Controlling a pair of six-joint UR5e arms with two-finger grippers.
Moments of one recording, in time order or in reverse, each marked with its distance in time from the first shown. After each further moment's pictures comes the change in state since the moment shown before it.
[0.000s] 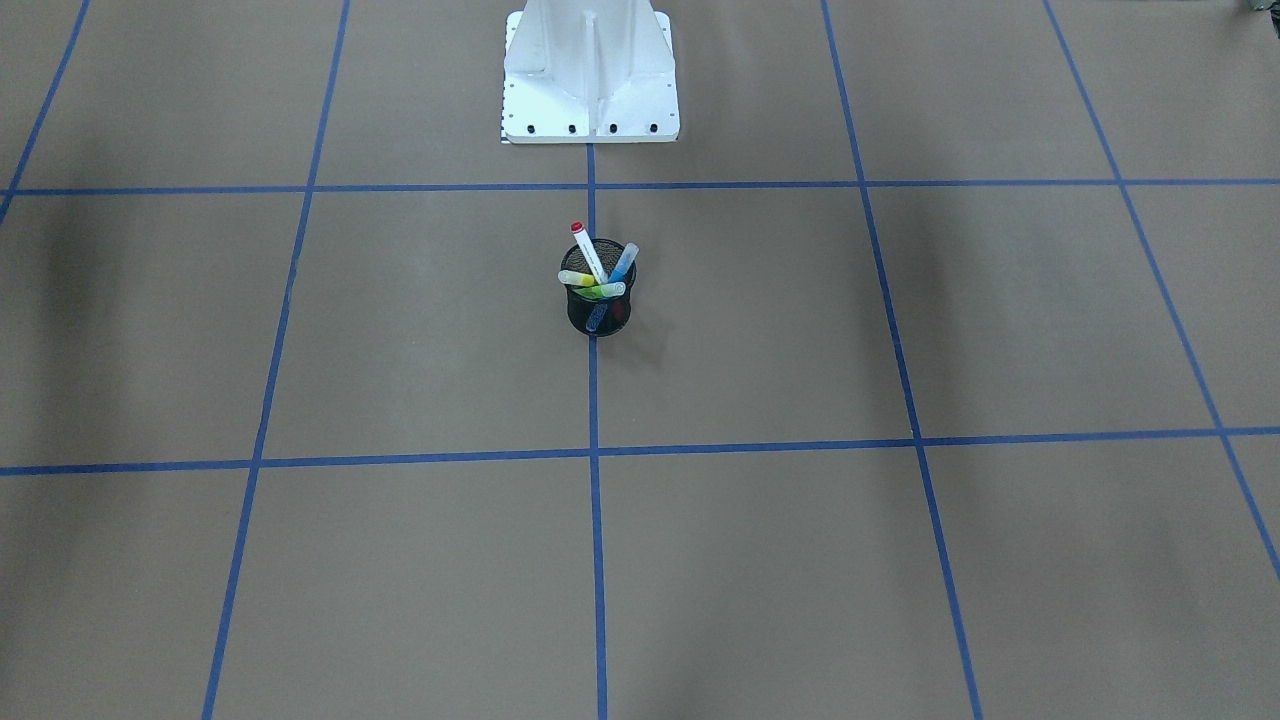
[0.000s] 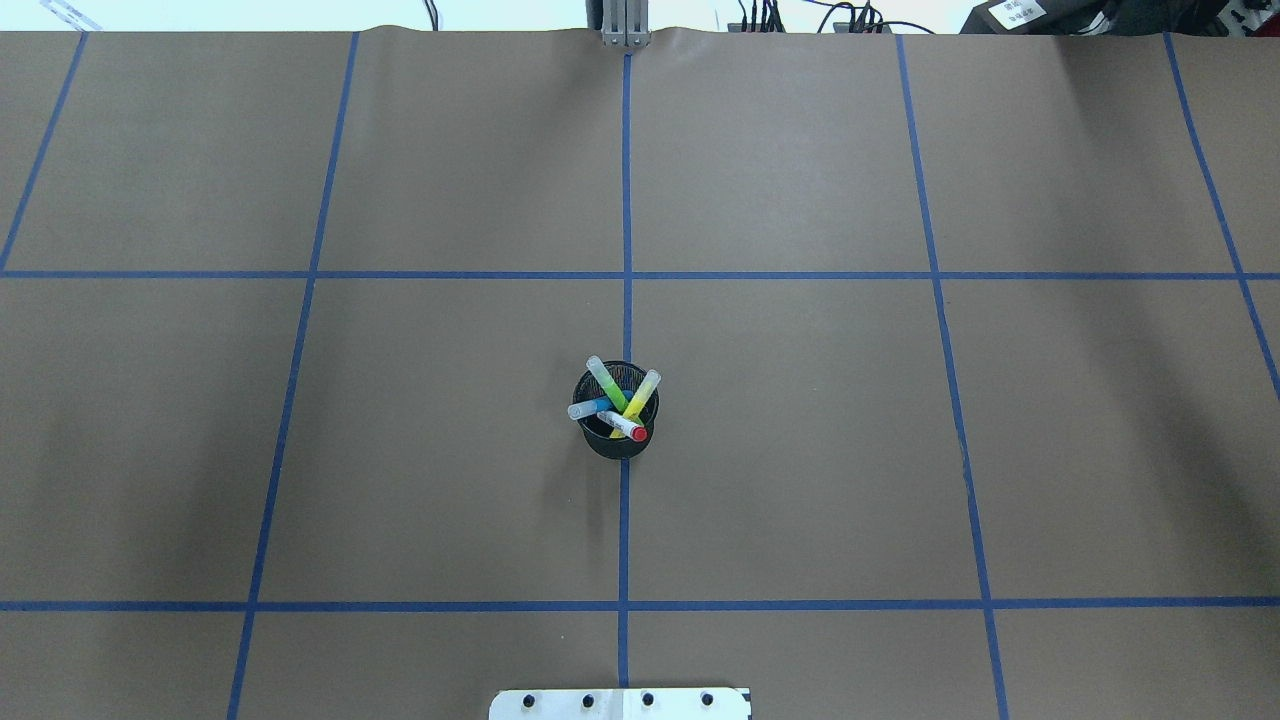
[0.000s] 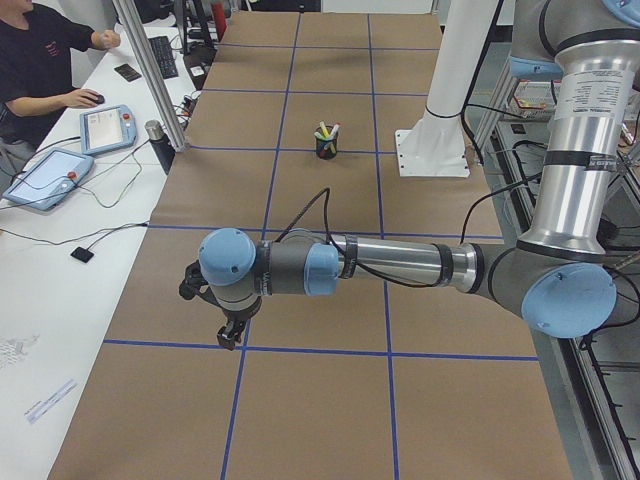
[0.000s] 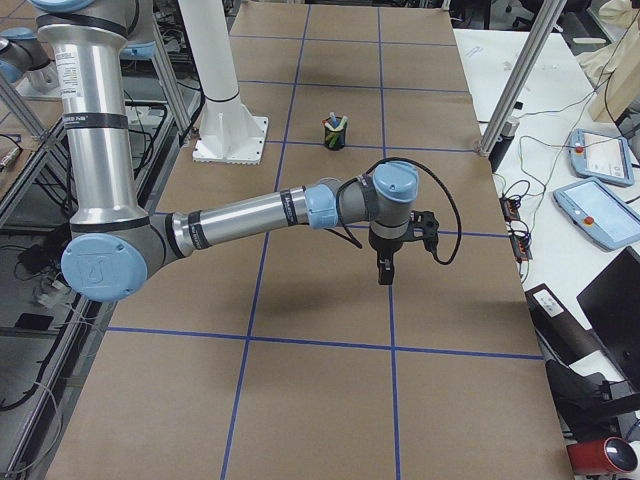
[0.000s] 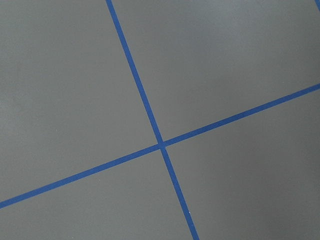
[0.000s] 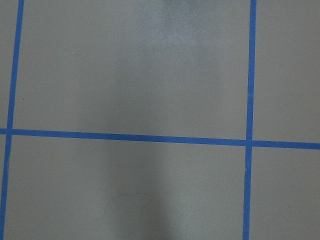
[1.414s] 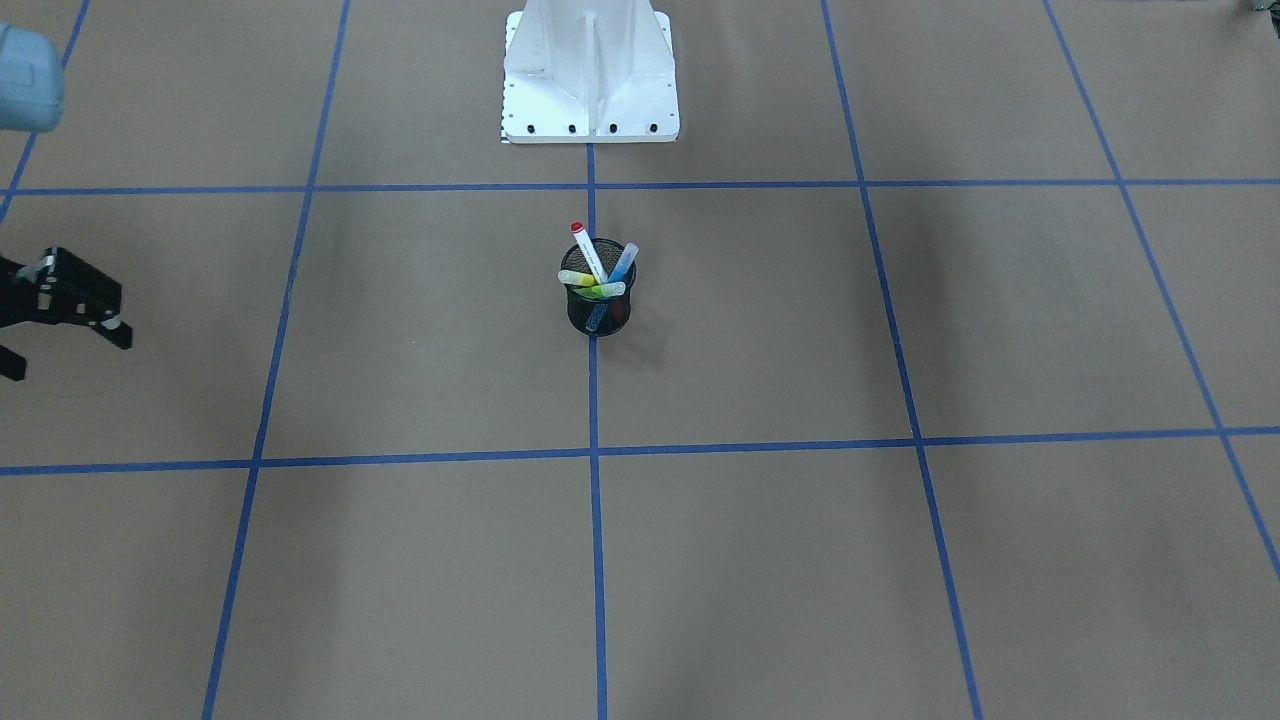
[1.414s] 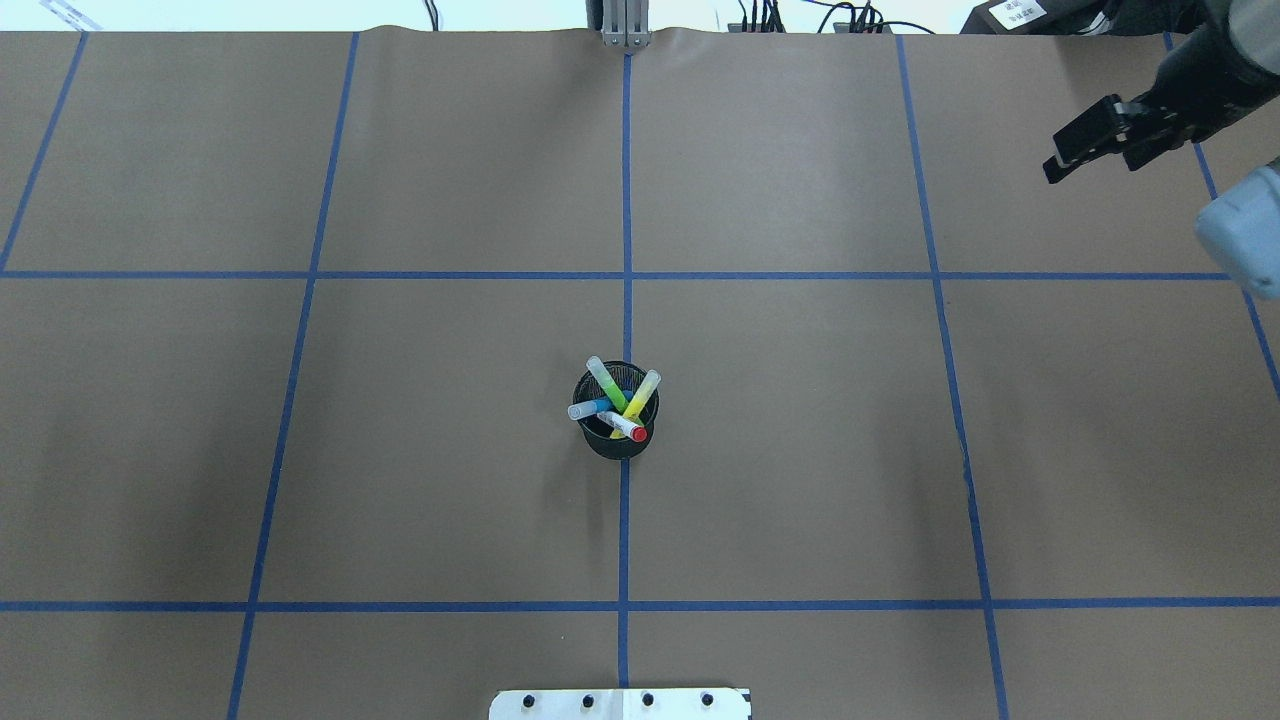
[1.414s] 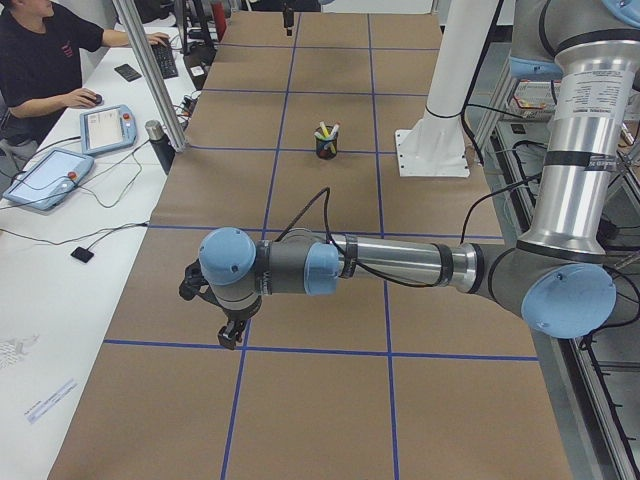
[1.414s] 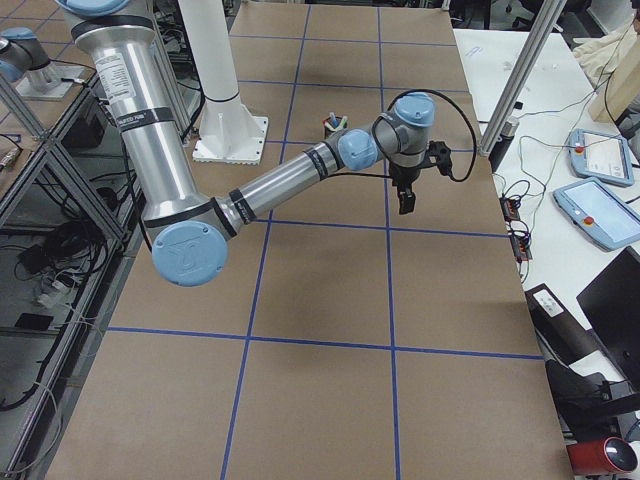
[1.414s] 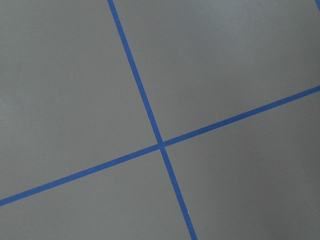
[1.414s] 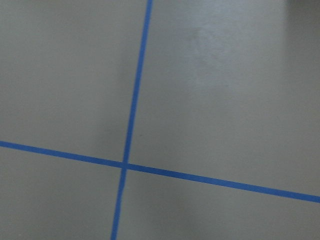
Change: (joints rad) left arm 0.001 0.000 -0.003 0.005 0.000 -0.020; right arm -0.290 0.274 0.076 0.011 -0.021 0.203
